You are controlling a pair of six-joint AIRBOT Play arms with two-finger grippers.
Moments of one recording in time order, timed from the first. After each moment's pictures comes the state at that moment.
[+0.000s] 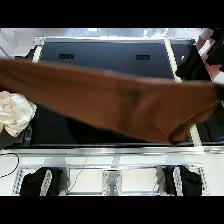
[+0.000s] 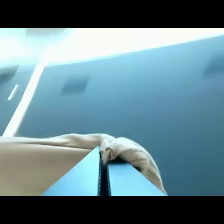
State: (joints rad) left arm 0.25 -0.50 1.30 1.19 -0.83 -1.50; right arm -0.43 -0.37 1.30 -0.98 1.22 1.43
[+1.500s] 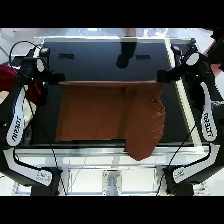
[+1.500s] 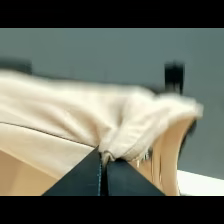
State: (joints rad) left arm -0.02 -1.66 1.57 1.64 -1.11 -1.61; right arm -0.09 -1.70 1.69 -1.26 1.27 1.37
